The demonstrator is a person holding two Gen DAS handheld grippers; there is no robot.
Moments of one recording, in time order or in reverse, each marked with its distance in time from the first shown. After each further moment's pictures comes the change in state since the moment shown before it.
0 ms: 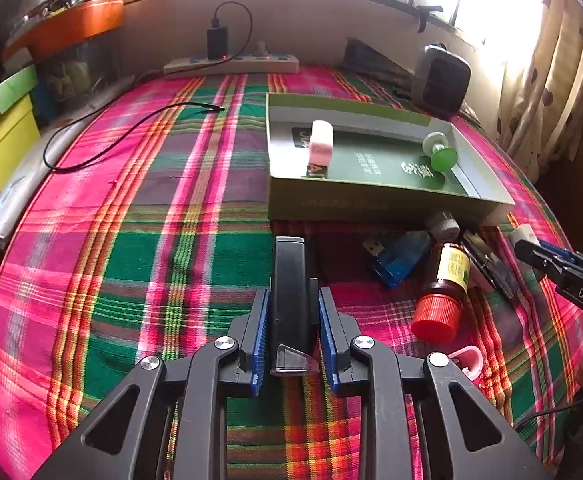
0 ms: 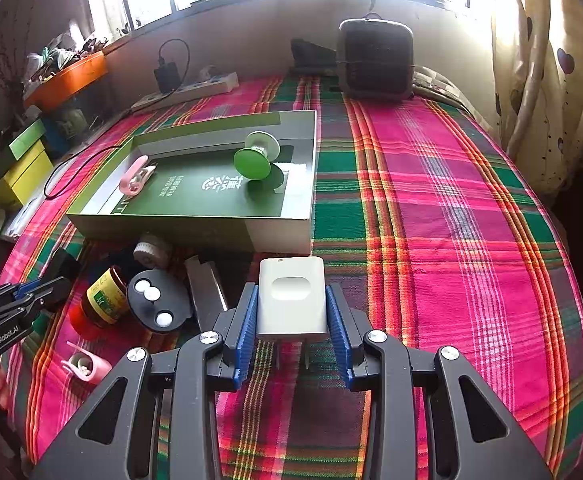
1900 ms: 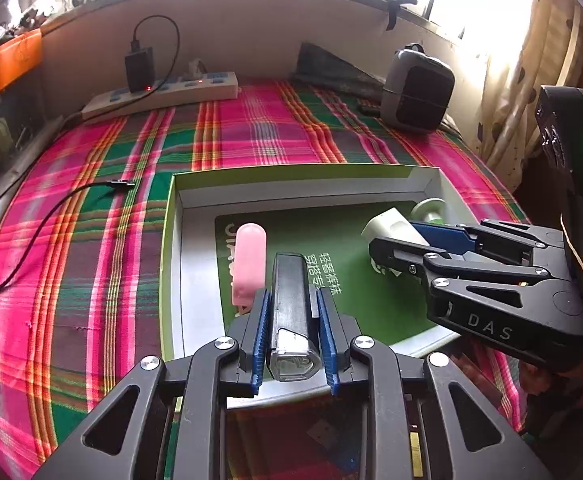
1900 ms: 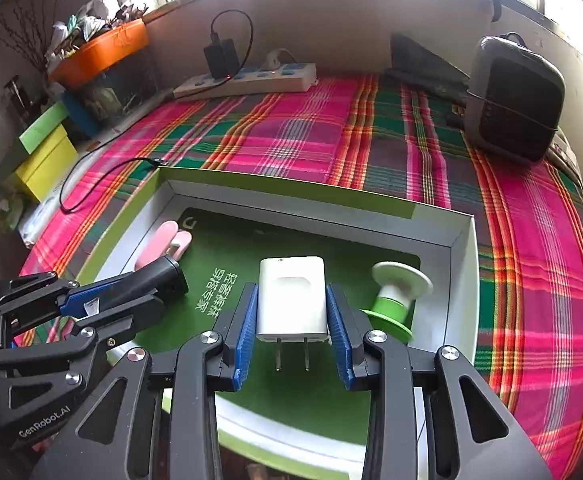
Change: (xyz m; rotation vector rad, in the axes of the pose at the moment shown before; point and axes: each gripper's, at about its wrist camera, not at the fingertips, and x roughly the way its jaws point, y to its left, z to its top) left arm 0.066 -0.039 0.101 0.103 0.020 -0.109; right arm 0.097 0.056 0.106 -0.165 0.096 0.170
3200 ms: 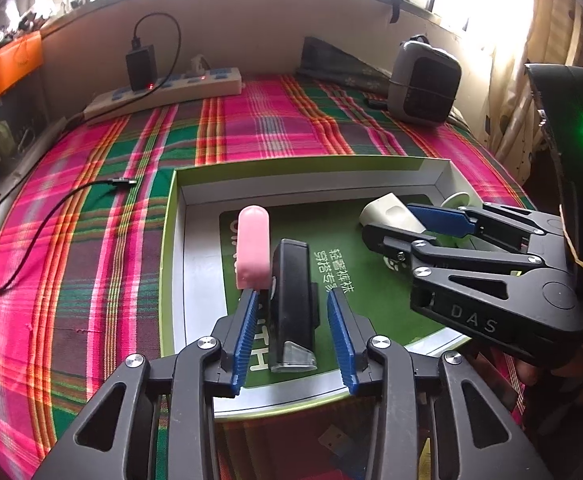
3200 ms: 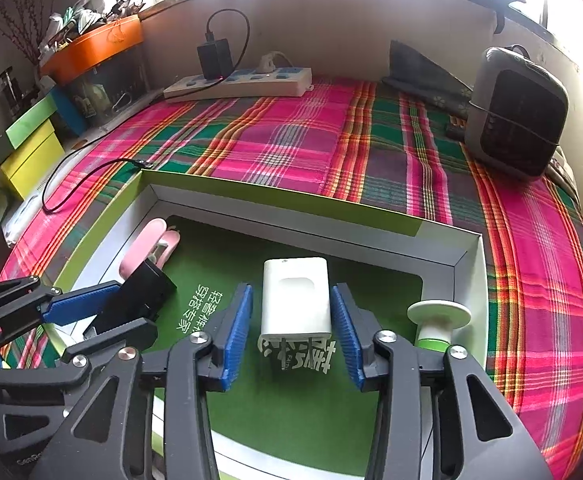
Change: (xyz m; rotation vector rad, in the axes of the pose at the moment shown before) left arm 0.006 0.000 -0.002 0.020 0.005 0.027; right arm 0.014 0.001 0.005 -0.023 -0.031 -0.045
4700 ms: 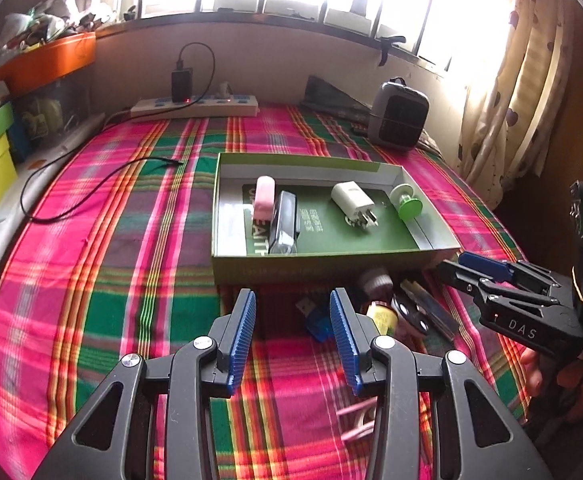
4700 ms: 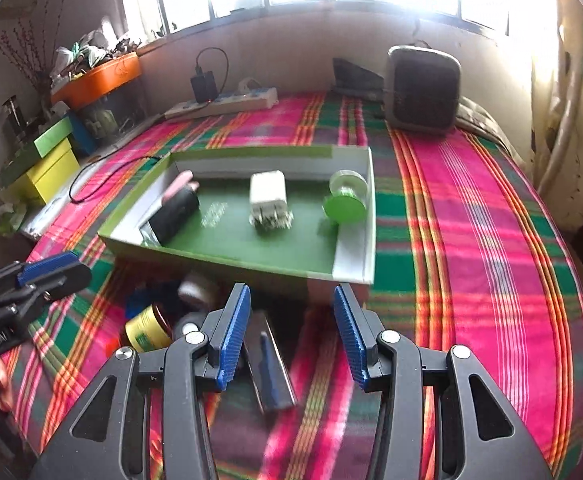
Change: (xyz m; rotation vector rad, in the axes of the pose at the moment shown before) left arm -0.095 0.001 -0.076 -0.087 -0.120 -0.029; right arm -0.102 -0.005 -0.095 0.110 -0.095 -0.056
